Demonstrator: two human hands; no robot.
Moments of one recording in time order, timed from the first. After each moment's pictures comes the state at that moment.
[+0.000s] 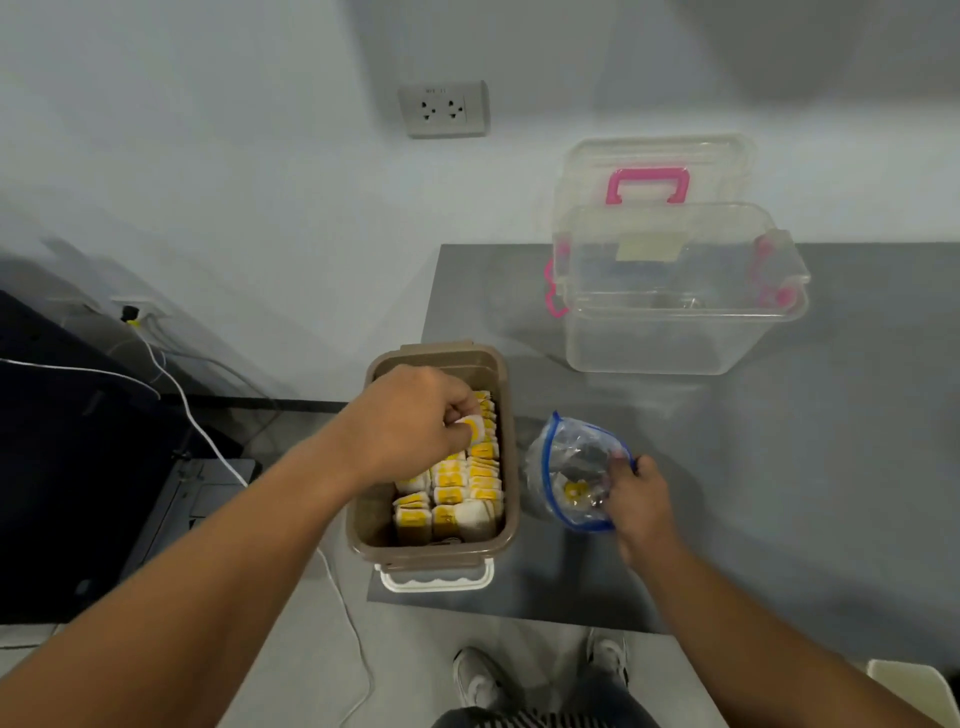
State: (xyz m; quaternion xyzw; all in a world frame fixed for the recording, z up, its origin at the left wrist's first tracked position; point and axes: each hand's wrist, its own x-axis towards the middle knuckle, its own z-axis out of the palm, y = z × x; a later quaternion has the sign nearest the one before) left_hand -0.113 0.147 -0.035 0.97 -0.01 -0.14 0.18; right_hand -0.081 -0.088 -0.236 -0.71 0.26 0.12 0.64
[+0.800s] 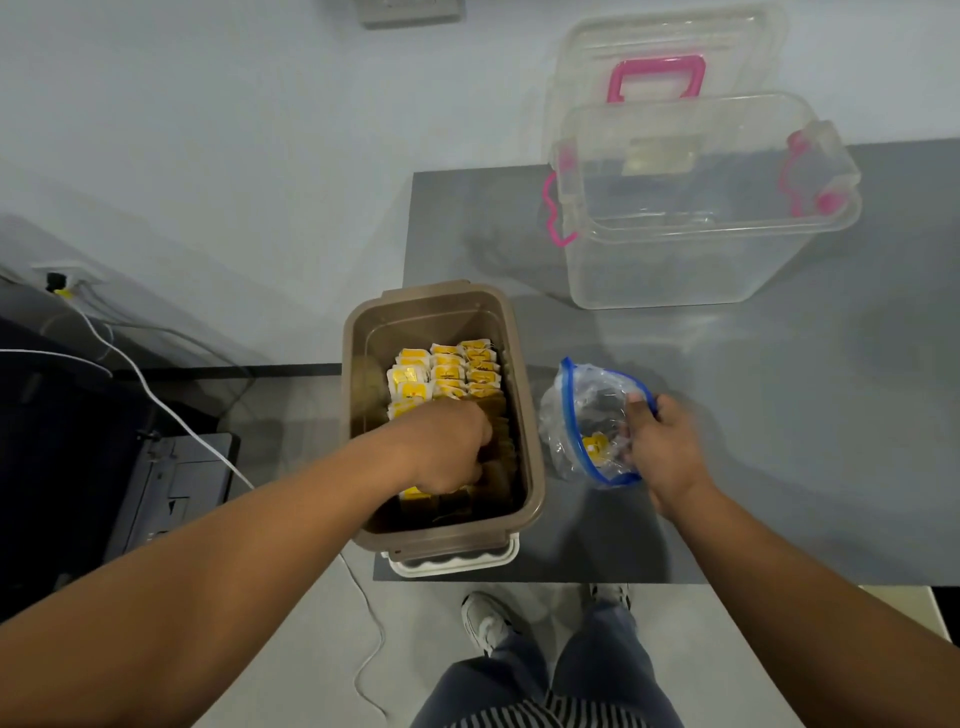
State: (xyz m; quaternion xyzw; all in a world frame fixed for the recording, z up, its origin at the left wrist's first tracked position) left_hand -0.101 0.142 -0.127 0.91 -0.12 -0.39 0.06; right_hand -0.075 -0.092 -0.249 -0.75 0.23 0.12 0.61
